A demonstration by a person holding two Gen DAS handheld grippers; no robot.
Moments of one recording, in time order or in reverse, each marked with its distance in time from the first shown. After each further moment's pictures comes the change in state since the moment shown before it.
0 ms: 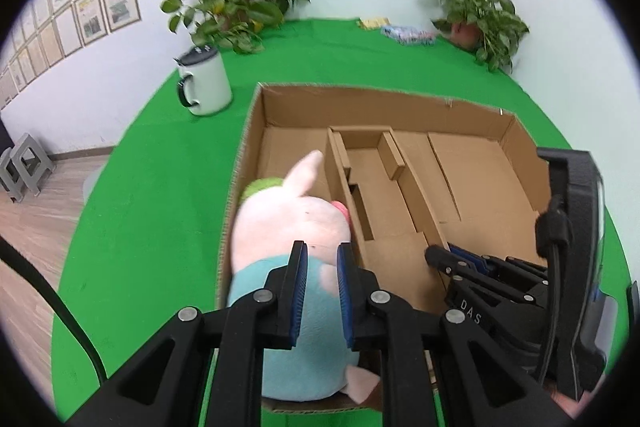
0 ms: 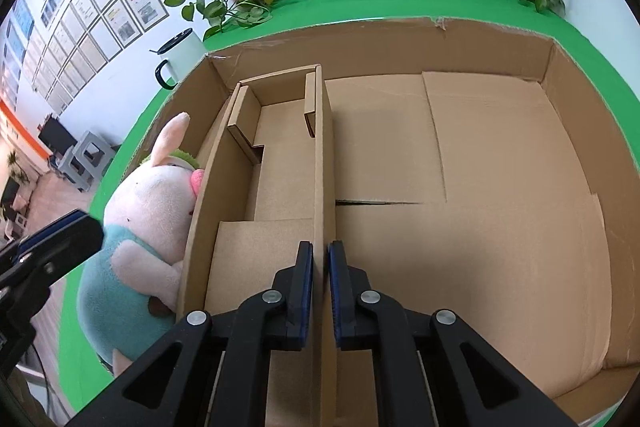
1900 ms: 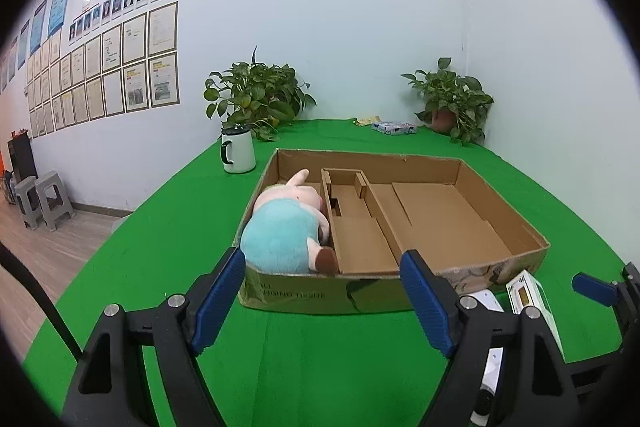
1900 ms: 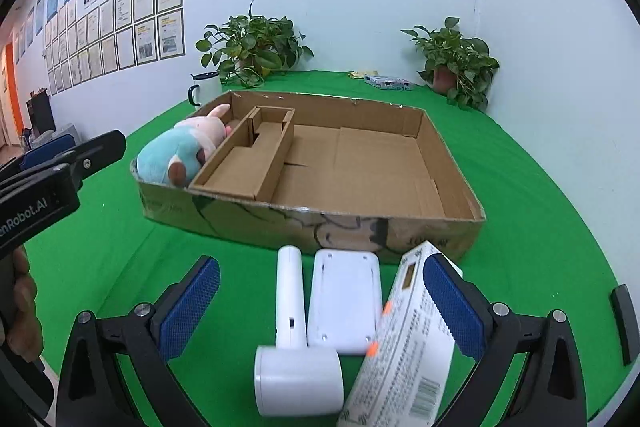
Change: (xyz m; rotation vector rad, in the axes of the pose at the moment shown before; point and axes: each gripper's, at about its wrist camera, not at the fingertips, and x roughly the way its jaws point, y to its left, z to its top) left arm -0.120 -0.050 -0.150 -0.007 -0.420 0.053; right arm -0.214 -0.024 -0.211 -0.228 -0.361 -0.223
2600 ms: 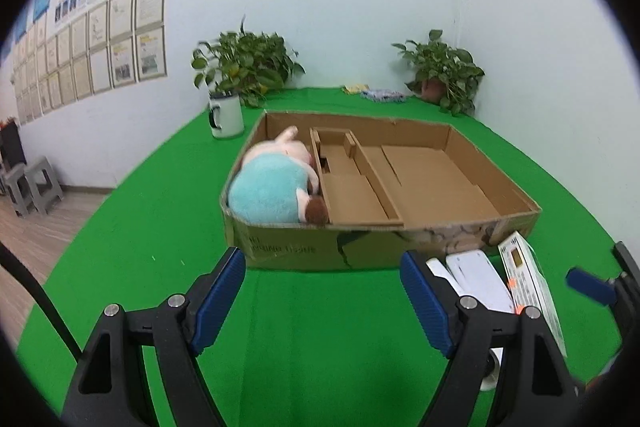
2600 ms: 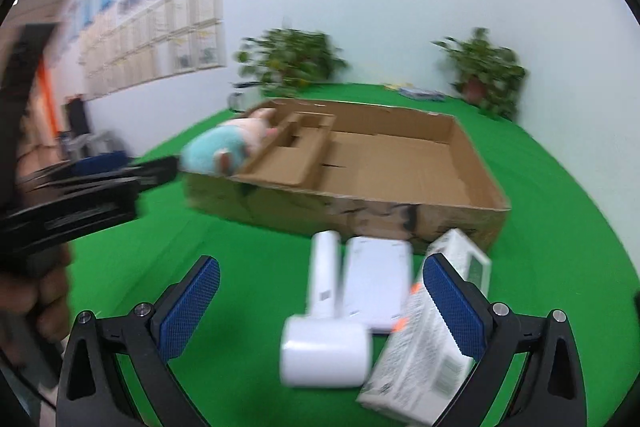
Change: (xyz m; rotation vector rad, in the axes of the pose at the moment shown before) left arm 0.002 0.005 -0.027 -0.013 0.127 -0.075; right arm -0.022 0.005 -0.038 -0.045 -0.062 0.259
